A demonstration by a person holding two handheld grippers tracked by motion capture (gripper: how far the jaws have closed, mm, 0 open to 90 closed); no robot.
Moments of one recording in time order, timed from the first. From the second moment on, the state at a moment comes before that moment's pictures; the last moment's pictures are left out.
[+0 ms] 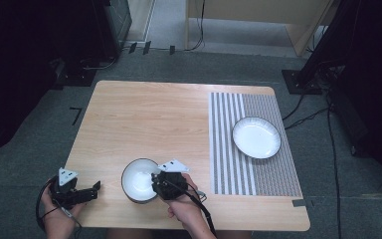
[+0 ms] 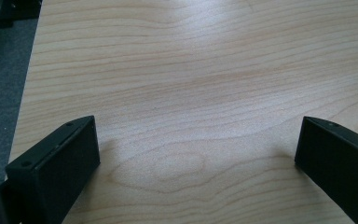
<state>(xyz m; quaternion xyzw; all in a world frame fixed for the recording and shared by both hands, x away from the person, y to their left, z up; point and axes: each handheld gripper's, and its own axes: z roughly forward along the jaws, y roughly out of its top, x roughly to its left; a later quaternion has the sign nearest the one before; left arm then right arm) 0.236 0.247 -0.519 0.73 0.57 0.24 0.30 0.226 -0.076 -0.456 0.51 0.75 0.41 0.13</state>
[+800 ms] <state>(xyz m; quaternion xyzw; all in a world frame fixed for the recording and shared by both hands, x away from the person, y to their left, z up) 0.237 0.247 -0.519 0.73 0.57 0.23 0.30 0.215 -0.076 -0.435 0.49 0.73 0.43 0.21</state>
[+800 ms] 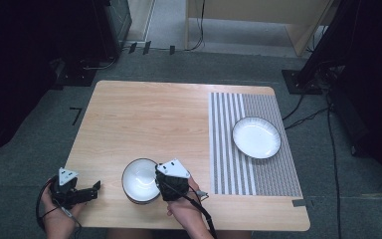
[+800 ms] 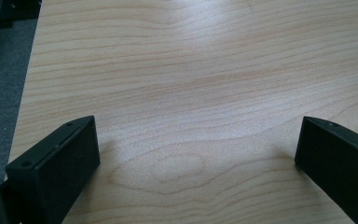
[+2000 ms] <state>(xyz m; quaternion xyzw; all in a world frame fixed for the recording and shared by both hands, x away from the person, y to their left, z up) 0.237 0.247 -0.519 0.73 0.57 0.23 0.30 0.217 -0.128 -0.400 0.53 0.67 0.48 0.21</state>
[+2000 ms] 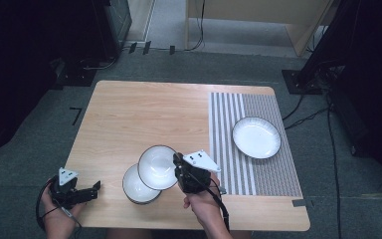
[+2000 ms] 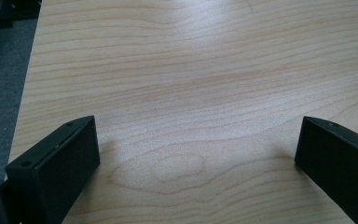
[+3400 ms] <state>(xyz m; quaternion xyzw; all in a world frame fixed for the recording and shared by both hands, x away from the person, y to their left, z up) 0.237 0.247 -0.519 0.73 0.57 0.24 0.30 0.244 -0.238 -0.412 0.61 0.60 0.45 0.25</state>
